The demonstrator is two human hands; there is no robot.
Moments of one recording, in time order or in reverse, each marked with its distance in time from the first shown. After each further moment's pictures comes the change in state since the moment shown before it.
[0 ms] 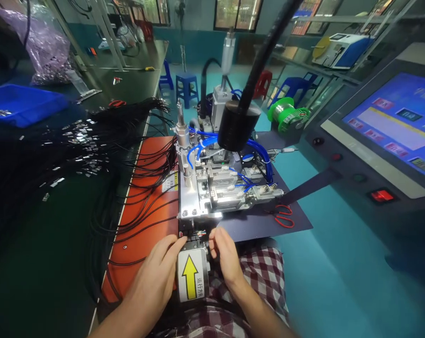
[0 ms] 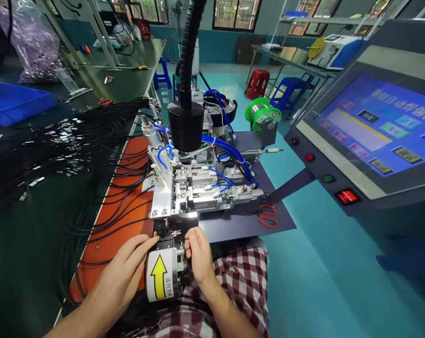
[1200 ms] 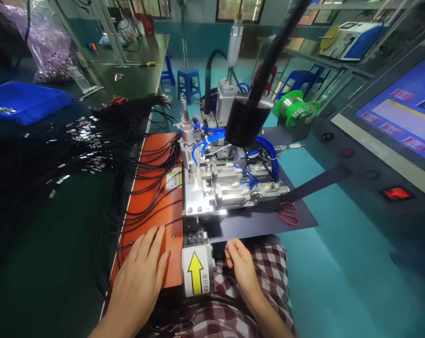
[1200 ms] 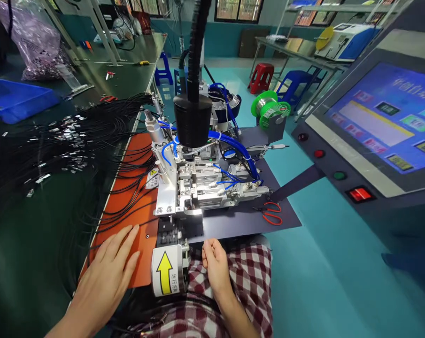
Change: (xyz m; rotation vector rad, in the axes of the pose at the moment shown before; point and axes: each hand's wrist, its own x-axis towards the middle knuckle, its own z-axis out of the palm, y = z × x) left_hand -0.018 -0.020 -0.004 0.357 0.011 -0.157; right_hand -0.026 0.020 -0.028 -0.070 0.161 0.118
